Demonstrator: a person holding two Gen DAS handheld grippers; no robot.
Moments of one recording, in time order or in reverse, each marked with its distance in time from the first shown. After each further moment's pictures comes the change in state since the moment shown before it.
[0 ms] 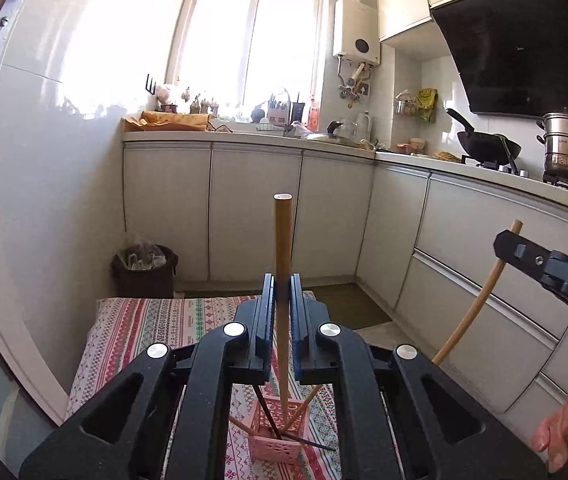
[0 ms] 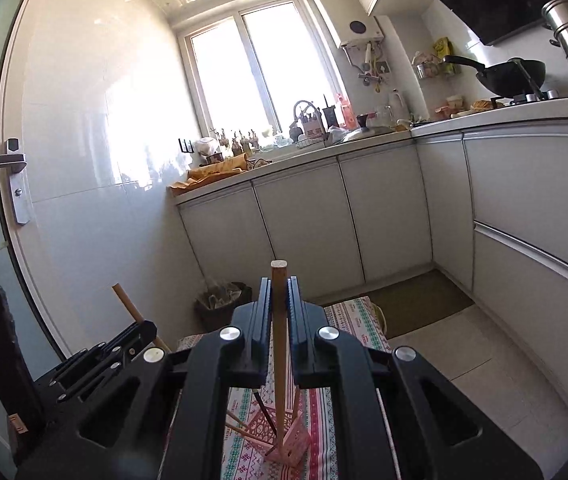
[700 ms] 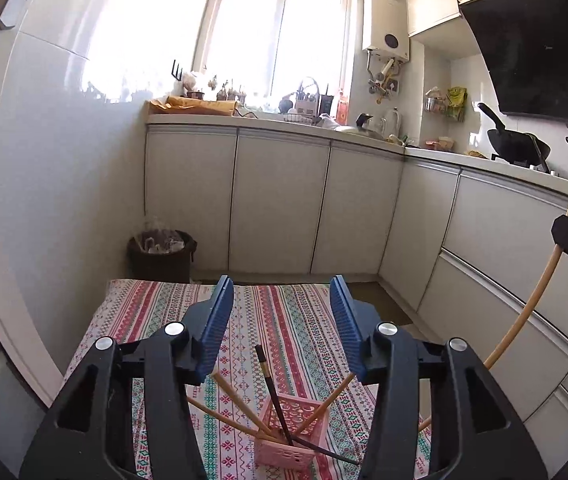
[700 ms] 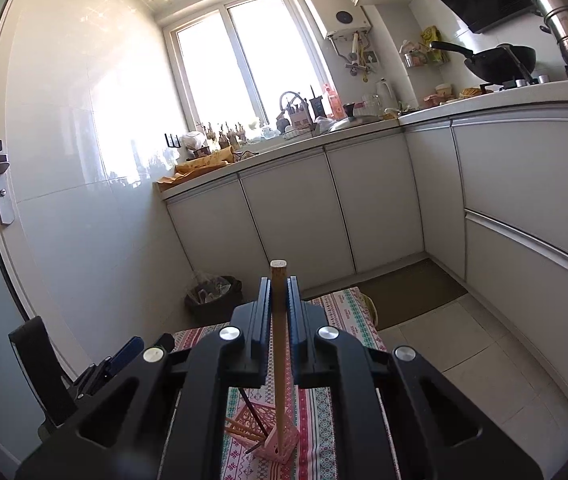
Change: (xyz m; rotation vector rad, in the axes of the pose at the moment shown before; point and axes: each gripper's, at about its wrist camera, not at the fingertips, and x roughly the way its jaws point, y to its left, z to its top) left arm 0.021 0.009 -0.020 -0.047 0.005 0.093; right arm 0.009 -0.008 -0.002 0.030 0.026 -0.032
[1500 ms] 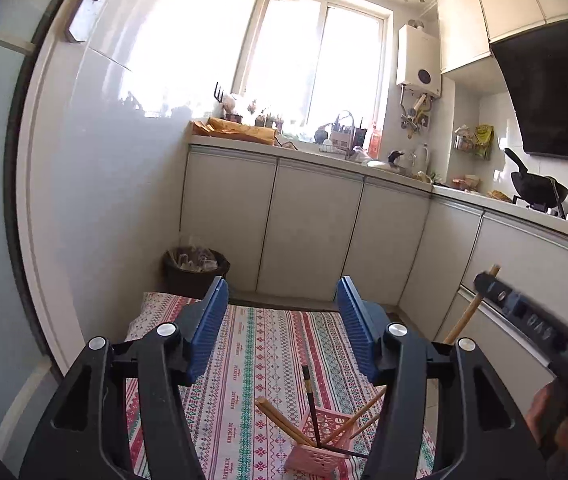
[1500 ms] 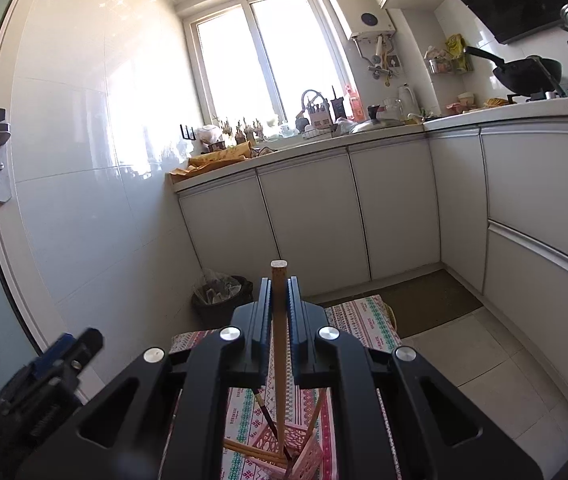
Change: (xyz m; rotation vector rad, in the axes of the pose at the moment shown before) left arm -0.053 0.045 0.024 -0.090 -0.102 0.087; right arm 0.063 0.035 -0.023 -0.059 0.013 0.021
